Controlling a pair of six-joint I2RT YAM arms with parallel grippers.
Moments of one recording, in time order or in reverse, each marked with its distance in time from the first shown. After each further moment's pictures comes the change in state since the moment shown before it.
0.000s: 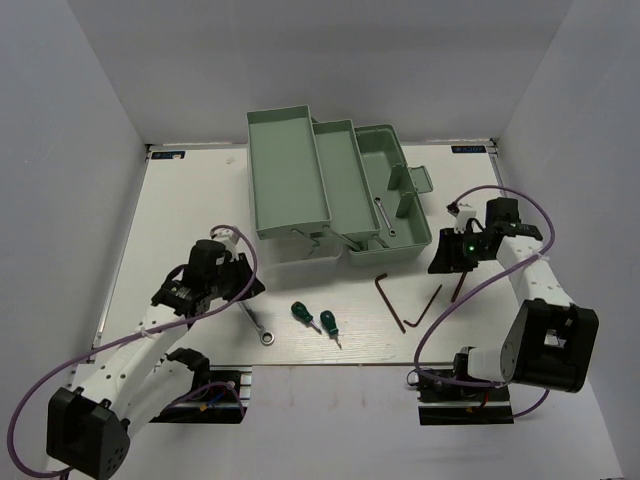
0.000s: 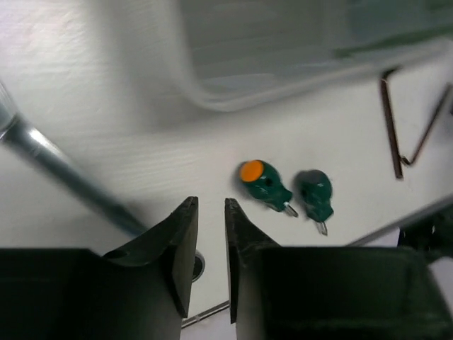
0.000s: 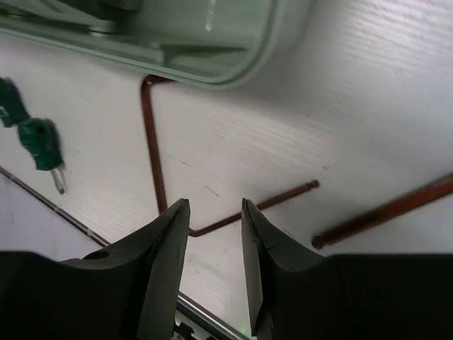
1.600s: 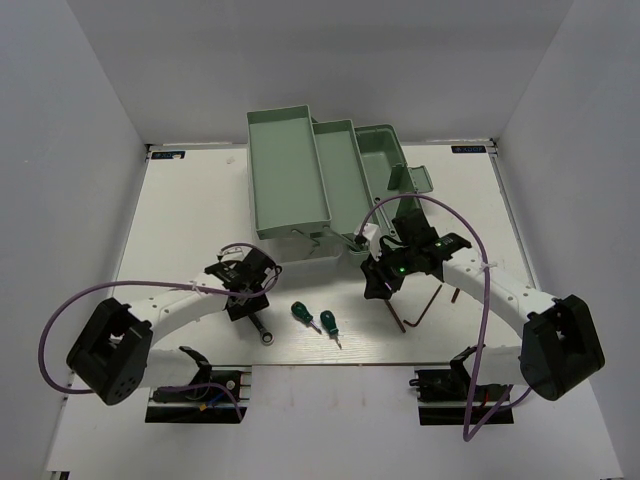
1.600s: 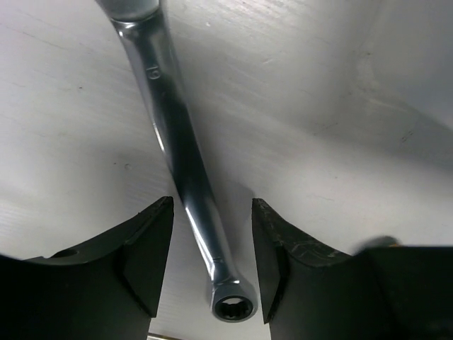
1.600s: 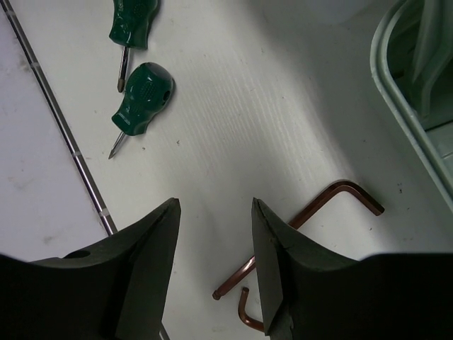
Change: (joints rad) left arm -0.269 0.429 0.075 -0.231 -0.579 -0.488; right arm 0.690 -0.034 -0.049 0.224 -0.007 -0.090
